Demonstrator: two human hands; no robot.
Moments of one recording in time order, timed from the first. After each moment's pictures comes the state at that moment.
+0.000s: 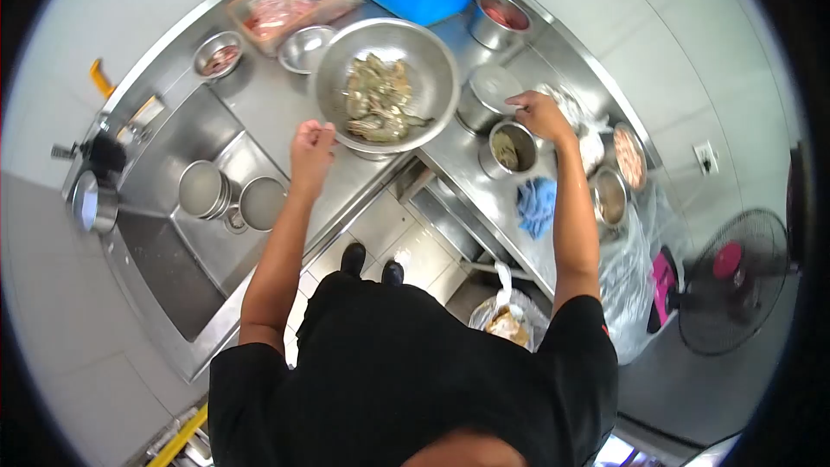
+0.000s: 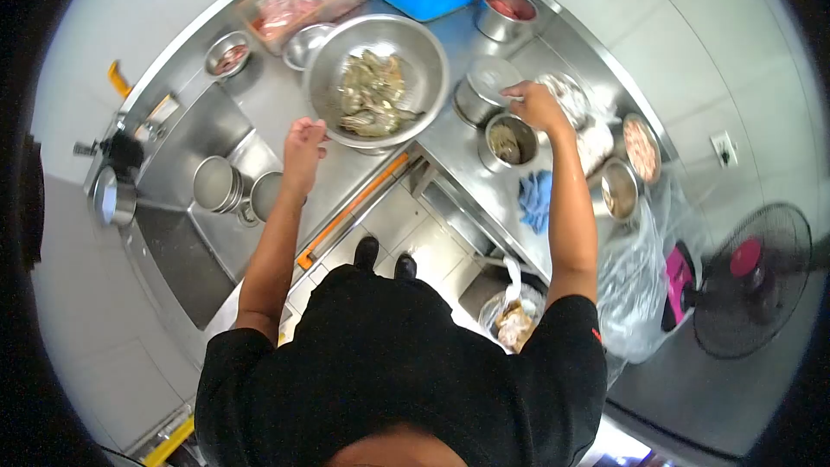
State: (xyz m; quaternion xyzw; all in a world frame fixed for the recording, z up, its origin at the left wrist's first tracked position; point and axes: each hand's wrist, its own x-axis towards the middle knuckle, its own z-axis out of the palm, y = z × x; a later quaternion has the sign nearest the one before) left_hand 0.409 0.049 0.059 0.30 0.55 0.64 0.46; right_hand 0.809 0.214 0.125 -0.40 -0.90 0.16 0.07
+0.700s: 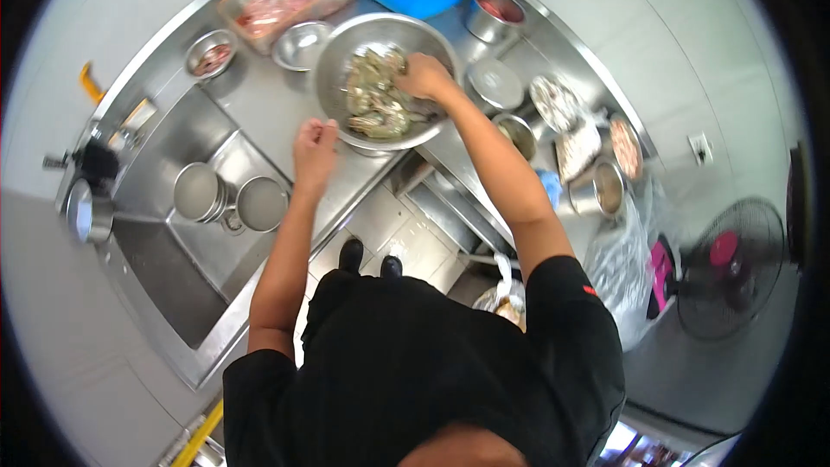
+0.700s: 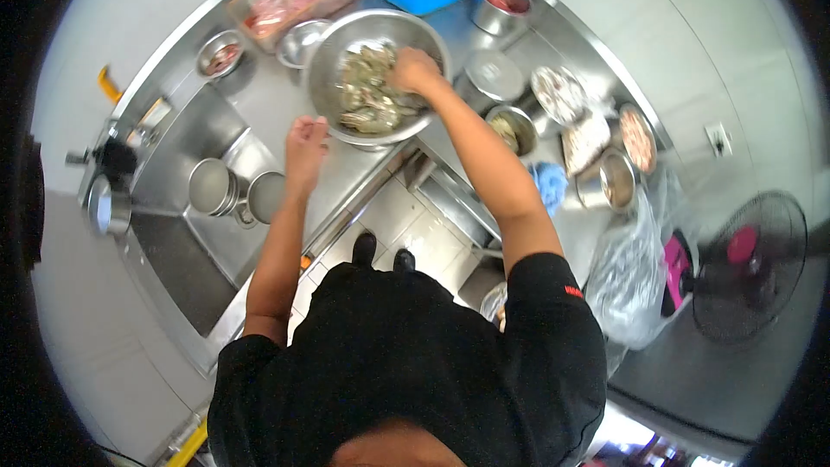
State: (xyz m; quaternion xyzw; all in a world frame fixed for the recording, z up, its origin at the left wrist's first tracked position) left_hand 0.397 0.059 0.029 0.32 0.56 0.62 0.45; right_hand 0.588 0.233 0.107 -0.53 -0.83 0.17 0.08
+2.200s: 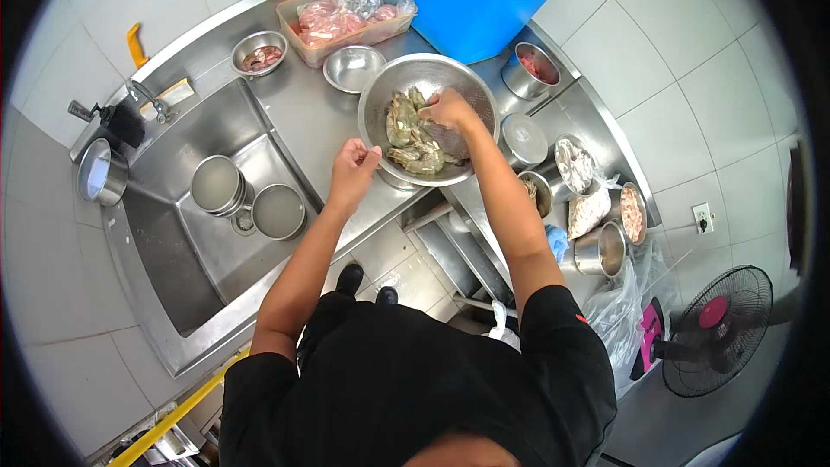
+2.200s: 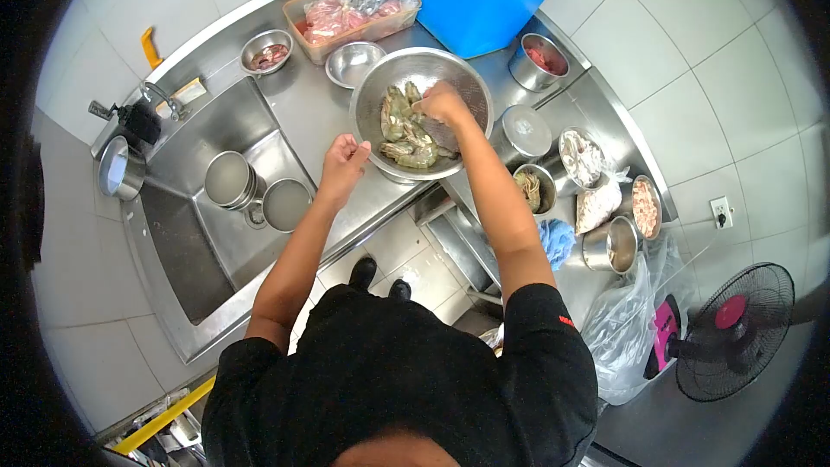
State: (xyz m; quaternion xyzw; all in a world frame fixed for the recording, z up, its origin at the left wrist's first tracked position) left_hand 0.405 0.055 0.052 0.31 0.51 0.63 0.49; right_hand 0.556 0.249 0.113 -0.55 -0.79 0.29 0.04
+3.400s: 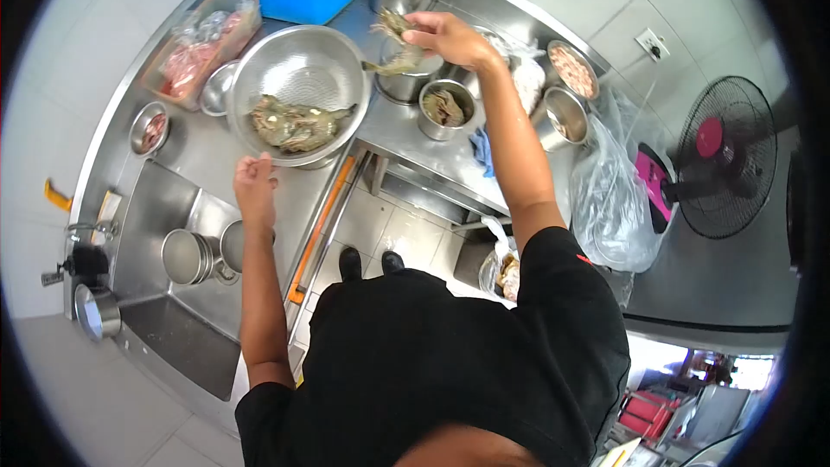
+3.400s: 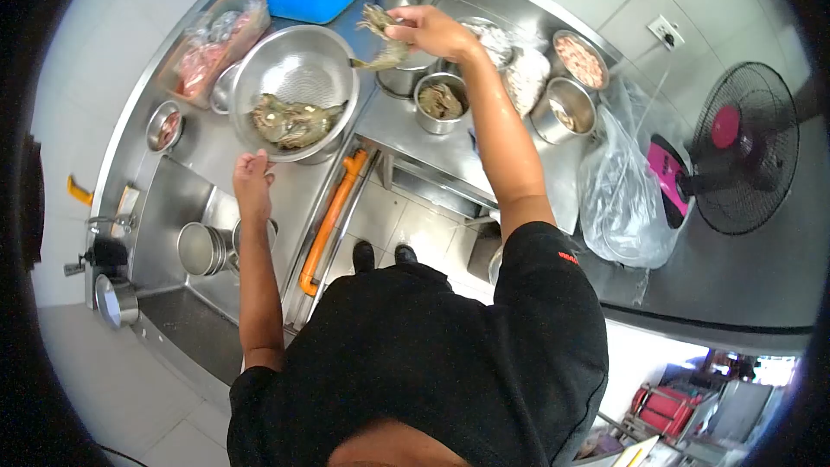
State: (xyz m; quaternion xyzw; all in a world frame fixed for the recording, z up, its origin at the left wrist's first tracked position) left_hand 0.390 0.058 0.033 0.35 0.53 0.60 0.49; right_hand 0.754 0.176 0.207 -0.48 -0.71 0.44 0.29
